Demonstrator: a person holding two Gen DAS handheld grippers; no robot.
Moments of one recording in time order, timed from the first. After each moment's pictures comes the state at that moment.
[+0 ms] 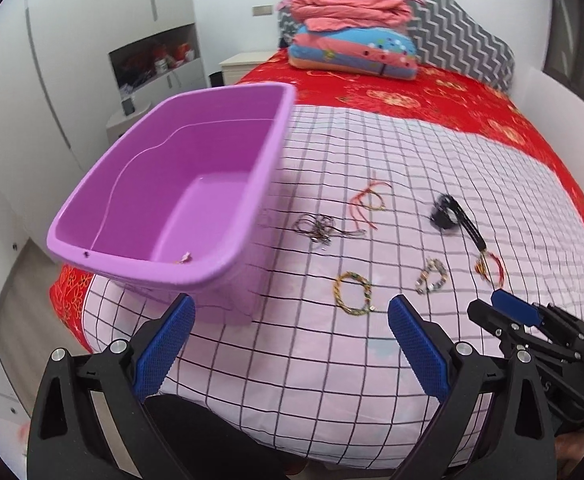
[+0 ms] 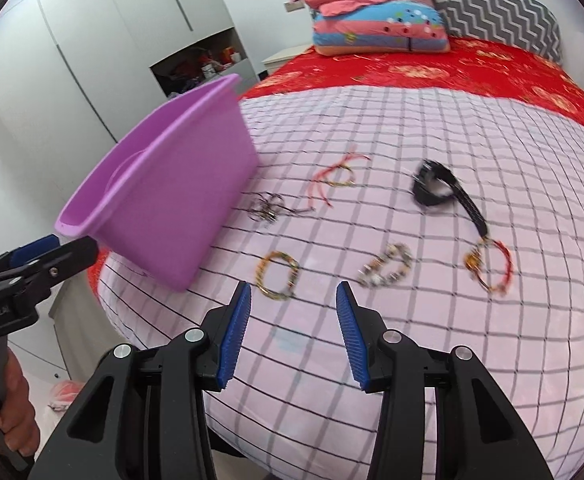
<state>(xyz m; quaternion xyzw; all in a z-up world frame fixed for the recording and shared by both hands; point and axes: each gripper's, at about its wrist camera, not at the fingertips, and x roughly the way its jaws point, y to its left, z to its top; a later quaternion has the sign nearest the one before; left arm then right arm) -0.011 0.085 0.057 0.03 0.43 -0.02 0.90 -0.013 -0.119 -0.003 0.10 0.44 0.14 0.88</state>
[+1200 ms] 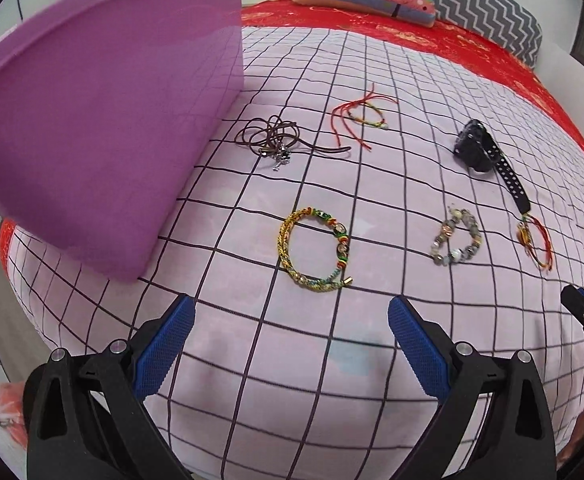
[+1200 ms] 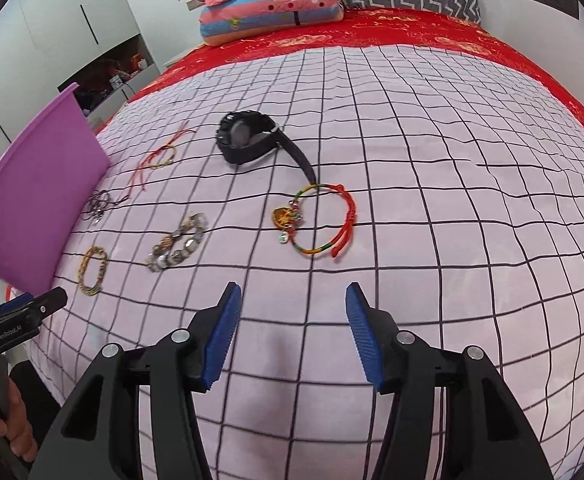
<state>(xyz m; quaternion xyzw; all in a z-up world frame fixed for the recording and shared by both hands) 0.046 0.029 -0.087 0.00 0.50 0.01 0.86 0.008 -0.257 -0.102 0.12 0.46 0.00 0.88</state>
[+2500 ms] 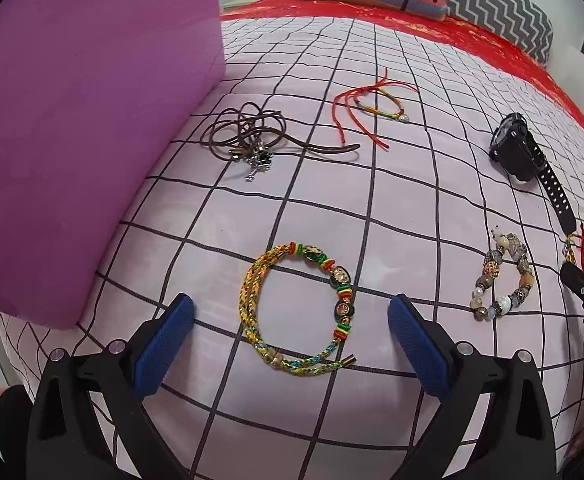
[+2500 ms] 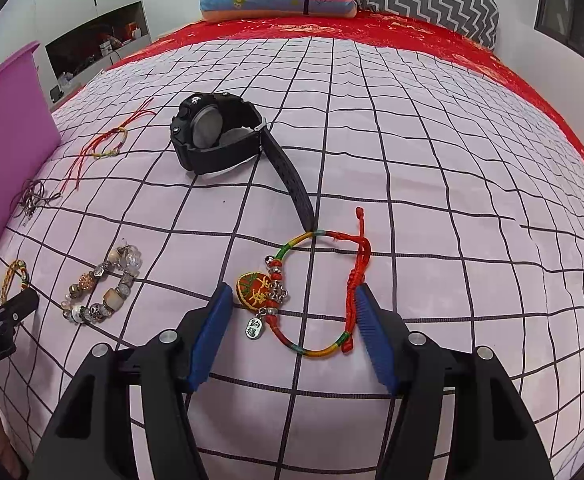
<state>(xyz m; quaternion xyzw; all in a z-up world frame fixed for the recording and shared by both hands) 0.099 0.011 -0.135 0.01 0.50 0.03 0.87 0.093 -0.245 -0.146 0.03 0.48 -0.03 0.88</state>
